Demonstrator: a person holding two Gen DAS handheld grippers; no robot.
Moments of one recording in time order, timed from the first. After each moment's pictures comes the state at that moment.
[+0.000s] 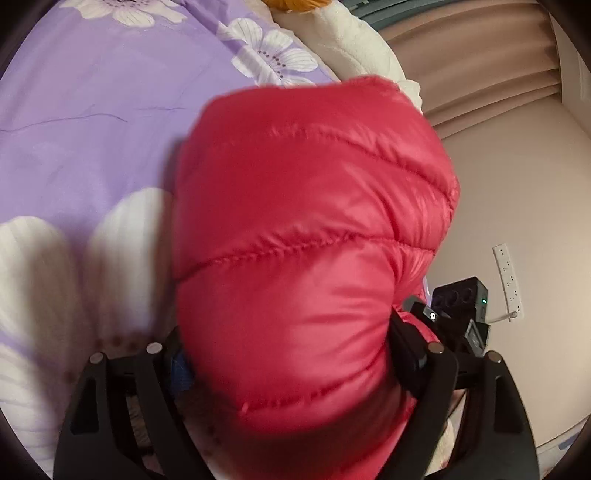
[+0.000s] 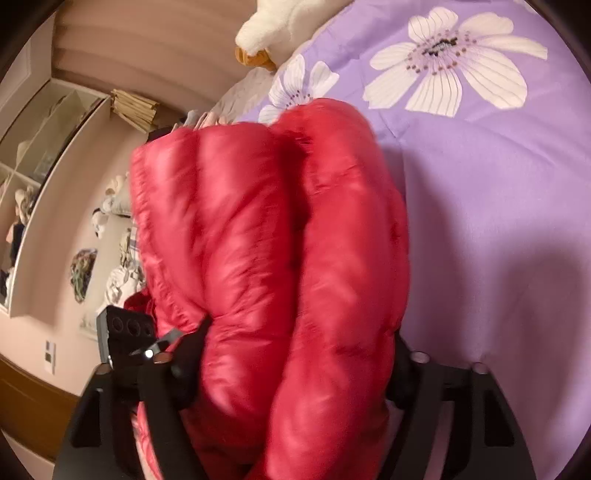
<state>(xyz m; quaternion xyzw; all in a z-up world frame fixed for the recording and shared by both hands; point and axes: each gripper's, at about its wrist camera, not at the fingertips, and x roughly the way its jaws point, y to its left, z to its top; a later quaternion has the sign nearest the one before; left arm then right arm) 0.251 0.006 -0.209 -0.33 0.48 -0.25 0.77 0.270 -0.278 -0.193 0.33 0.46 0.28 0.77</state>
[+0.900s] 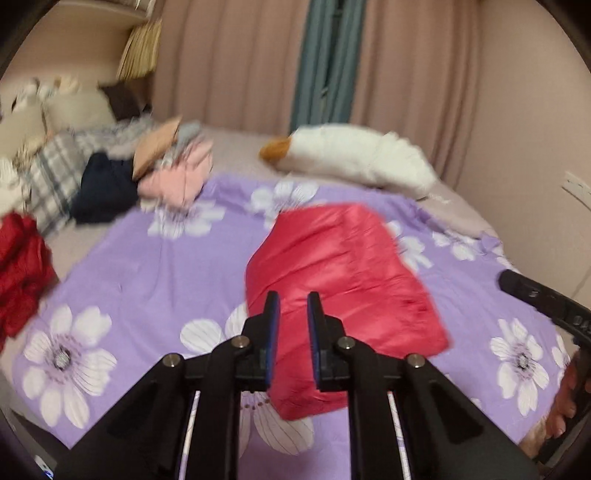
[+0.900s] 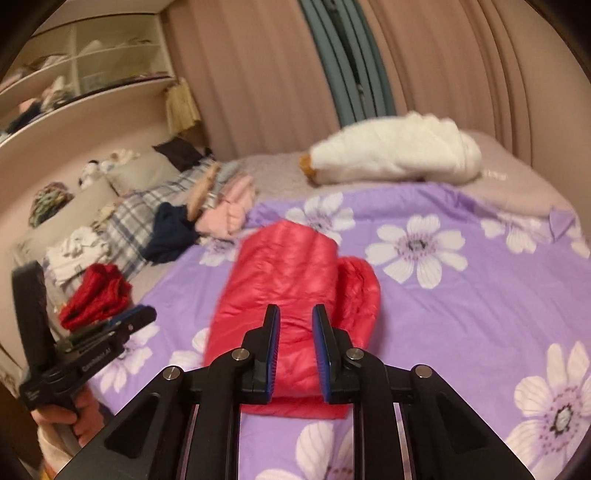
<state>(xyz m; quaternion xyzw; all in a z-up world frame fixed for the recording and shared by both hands) 0.081 -0.024 -0.046 -0.05 0.28 -0.08 0.96 0.105 -0.261 -0.020 0.09 0.27 0.18 0.94</state>
